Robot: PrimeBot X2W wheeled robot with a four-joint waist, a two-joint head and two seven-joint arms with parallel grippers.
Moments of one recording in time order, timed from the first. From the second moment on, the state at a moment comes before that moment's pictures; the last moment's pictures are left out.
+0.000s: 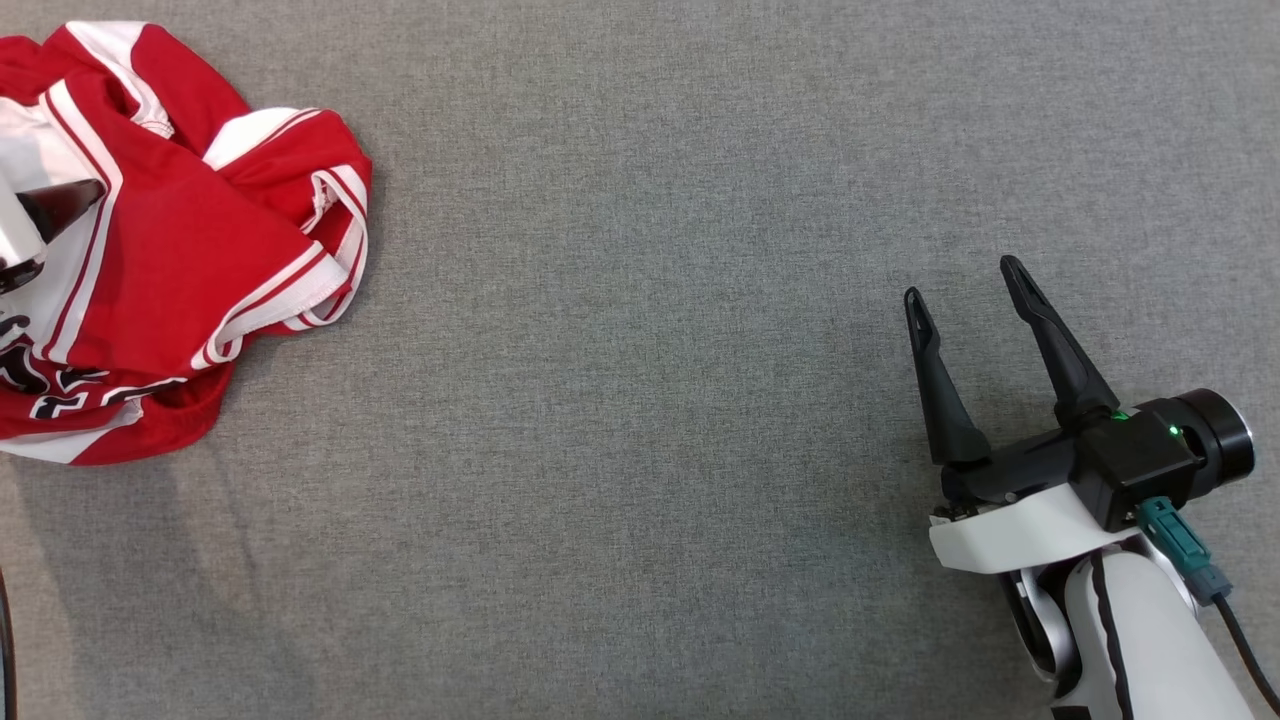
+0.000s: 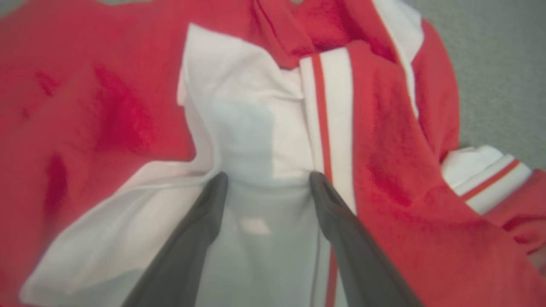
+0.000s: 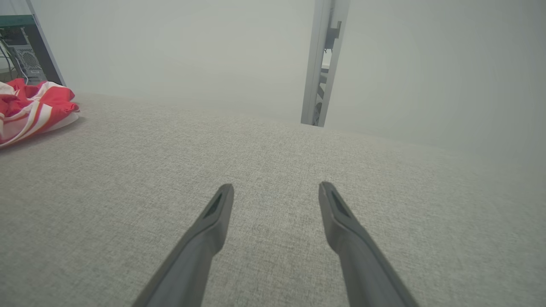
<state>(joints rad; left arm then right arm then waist) -1.11 0.50 -0.35 1.07 -0.87 -0.11 0.68 -0.29 -0.06 0.17 0.08 -0.02 0.13 -0.26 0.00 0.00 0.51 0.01</state>
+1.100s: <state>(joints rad) -1.07 0.45 -0.37 1.01 -0.92 -0.13 0.34 -0.21 -0.06 0.15 0.12 -0.01 0.13 -0.26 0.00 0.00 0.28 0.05</state>
